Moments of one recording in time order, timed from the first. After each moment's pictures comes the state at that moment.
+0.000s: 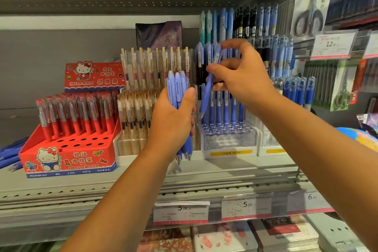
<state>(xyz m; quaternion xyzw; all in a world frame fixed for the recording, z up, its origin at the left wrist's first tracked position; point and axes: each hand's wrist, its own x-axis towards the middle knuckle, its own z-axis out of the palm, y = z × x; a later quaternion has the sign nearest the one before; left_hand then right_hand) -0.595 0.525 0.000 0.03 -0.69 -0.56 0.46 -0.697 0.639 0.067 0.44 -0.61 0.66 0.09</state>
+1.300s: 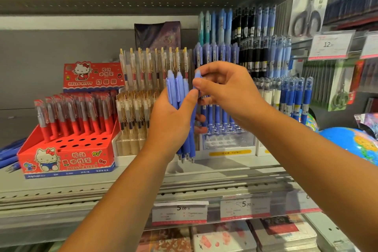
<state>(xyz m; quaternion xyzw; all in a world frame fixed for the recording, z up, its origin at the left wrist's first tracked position) -0.585 0.534 0.005 -0.02 -0.68 -0.60 0.43 -0.685 0.631 0.045 0.49 -0.57 0.66 0.02</state>
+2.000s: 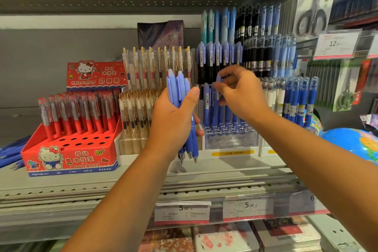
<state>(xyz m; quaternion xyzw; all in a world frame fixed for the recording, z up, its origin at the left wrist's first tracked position) -0.591 0.527 0.000 0.01 -0.68 -0.59 0.45 -0.738 0.623 0.032 0.40 -0.70 0.56 0.19</state>
